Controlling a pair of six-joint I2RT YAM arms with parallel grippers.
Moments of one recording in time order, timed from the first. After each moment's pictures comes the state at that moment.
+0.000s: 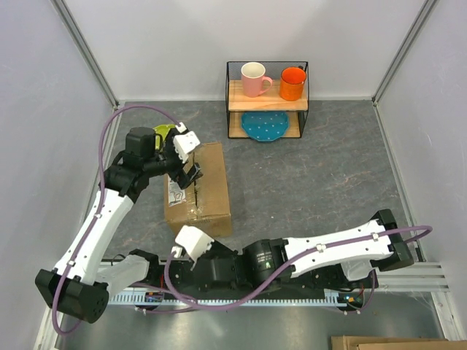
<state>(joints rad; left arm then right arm) -0.29 1.03 1.09 -0.61 0.52 0.56 1.71 1.60 1.54 -0.78 0.55 0.44</state>
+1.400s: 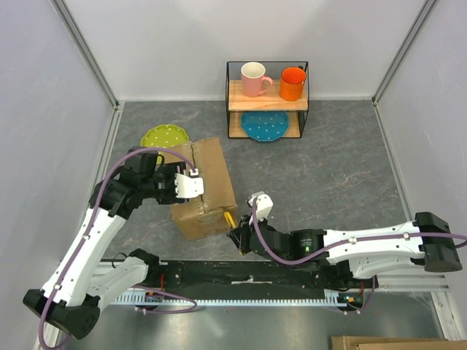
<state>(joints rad) -0.39 0.90 1.08 -0.96 0.31 1.11 1.52 1.17 0.77 -0.13 0.65 0.88</state>
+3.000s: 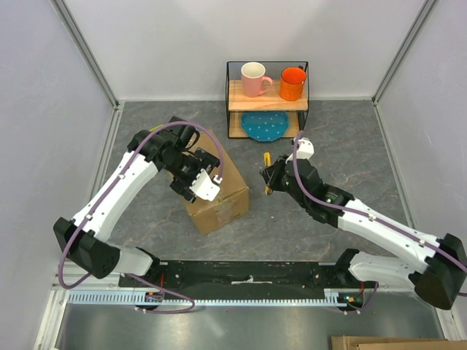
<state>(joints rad) -0.50 1.40 1.47 -1.31 0.44 1.73 0.86 1.06 0.82 -0.15 0.40 0.78</state>
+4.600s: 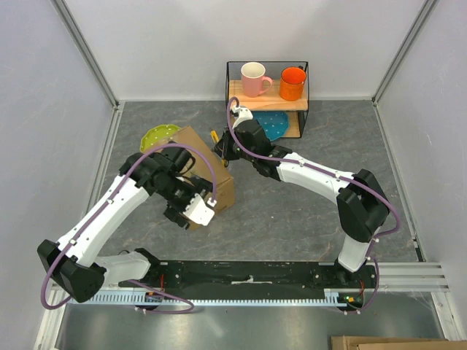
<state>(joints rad) -0.52 1.19 1.25 -1.38 0.46 1.62 0.78 1.78 1.35 0.06 0.00 0.59</state>
